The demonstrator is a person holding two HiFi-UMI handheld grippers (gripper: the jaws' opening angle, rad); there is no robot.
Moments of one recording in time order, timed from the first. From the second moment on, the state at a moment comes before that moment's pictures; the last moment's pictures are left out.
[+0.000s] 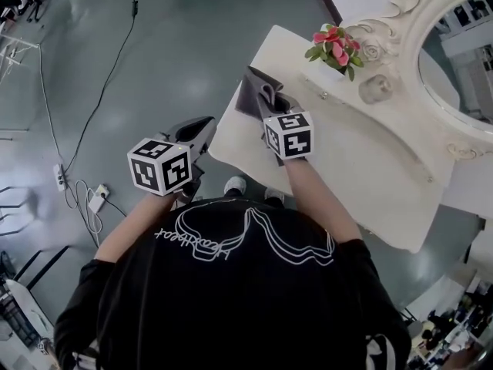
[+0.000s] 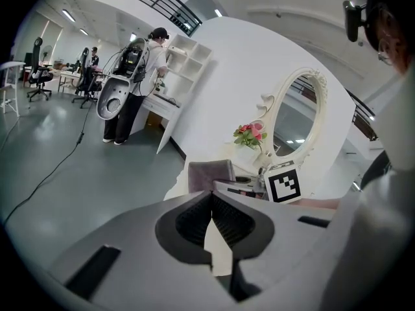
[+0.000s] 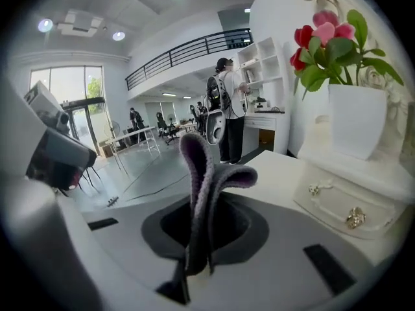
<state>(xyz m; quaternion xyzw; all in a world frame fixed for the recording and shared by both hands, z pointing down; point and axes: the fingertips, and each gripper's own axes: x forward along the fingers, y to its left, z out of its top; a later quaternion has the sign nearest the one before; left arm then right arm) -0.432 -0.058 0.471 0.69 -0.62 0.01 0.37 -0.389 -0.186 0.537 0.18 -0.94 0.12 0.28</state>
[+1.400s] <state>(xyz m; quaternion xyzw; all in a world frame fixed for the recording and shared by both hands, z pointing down) -0.429 -0.083 0.476 0.72 -0.58 0.01 0.38 -0.355 -0.205 0.570 0.23 -0.90 0.01 0.38</state>
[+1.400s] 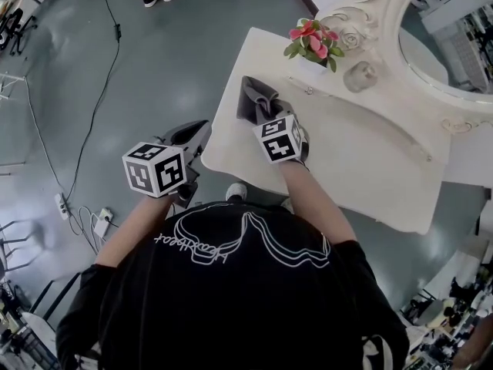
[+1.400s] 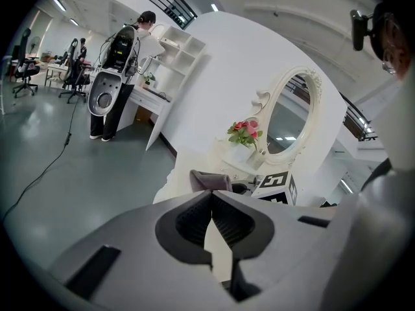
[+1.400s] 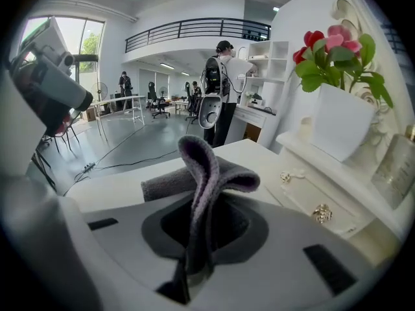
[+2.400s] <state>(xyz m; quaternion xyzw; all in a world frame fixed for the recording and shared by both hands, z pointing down) -0.375 -0.103 0.470 0.73 -0.57 0.02 0.38 -0.263 -0.228 0.570 0.27 -0.88 0.02 0.38</state>
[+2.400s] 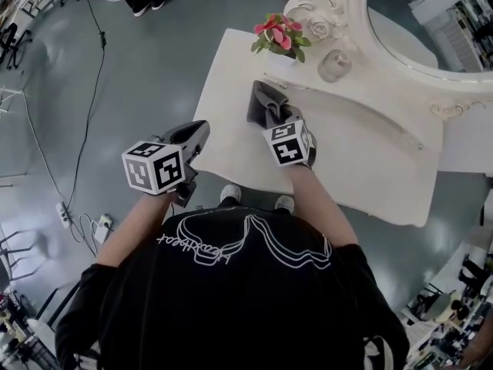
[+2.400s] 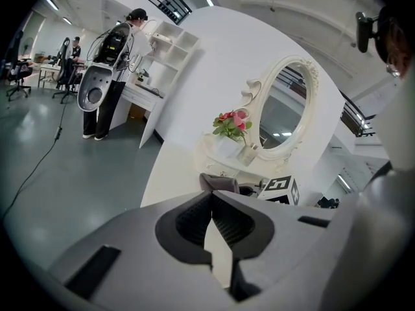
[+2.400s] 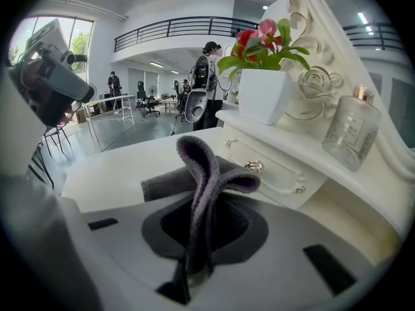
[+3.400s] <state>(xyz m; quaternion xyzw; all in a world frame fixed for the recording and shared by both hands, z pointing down) -0.273 -0.124 0.459 0.73 -0.57 0.01 0.38 -0.135 -0.256 0.569 0.28 -0.87 0.04 0.40</state>
